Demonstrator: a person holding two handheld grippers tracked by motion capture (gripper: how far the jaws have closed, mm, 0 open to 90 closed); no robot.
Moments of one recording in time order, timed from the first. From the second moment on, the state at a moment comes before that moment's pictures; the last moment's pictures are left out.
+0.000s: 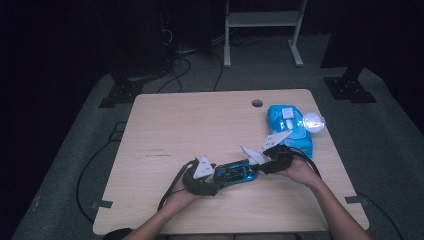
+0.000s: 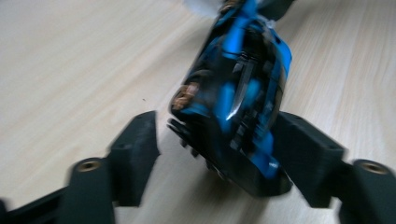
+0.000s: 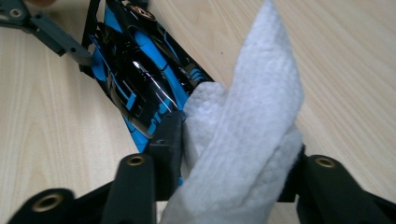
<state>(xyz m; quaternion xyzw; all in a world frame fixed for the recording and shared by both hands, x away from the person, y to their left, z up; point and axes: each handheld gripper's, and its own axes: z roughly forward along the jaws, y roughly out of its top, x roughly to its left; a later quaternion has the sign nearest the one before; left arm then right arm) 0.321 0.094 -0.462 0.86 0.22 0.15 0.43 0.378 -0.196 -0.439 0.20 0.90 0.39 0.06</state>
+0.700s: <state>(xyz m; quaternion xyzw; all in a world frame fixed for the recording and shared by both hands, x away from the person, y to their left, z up) 0.343 0.086 -0.464 0.89 0.13 0.05 0.44 0.333 -0.201 -0.439 0.16 0.89 0.40 0.16</state>
